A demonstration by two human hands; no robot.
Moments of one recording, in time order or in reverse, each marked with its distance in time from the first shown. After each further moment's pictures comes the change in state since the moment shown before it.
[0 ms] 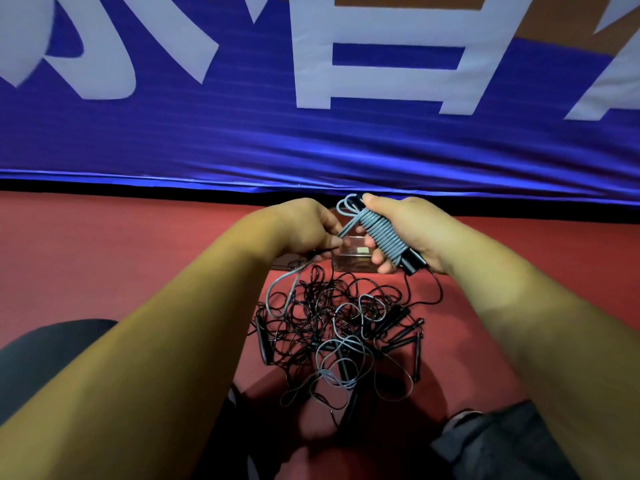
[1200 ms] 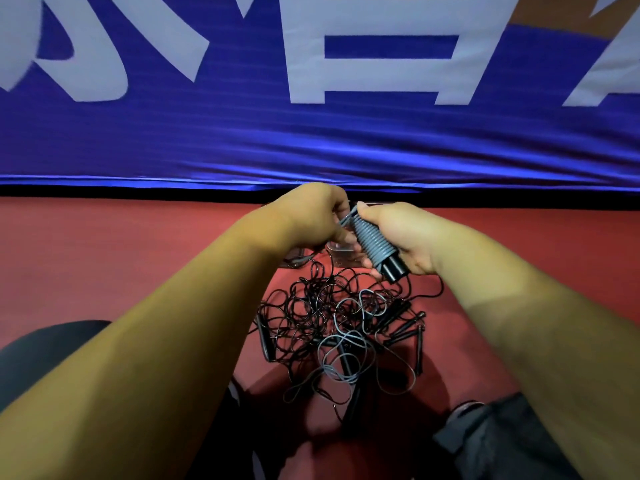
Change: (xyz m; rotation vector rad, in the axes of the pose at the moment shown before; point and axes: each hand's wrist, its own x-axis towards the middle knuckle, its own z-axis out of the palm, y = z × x) left_hand -0.001 0.024 0.004 0.469 0.188 0.184; right_hand 0.010 0.011 0.007 0.030 -0.105 0.172
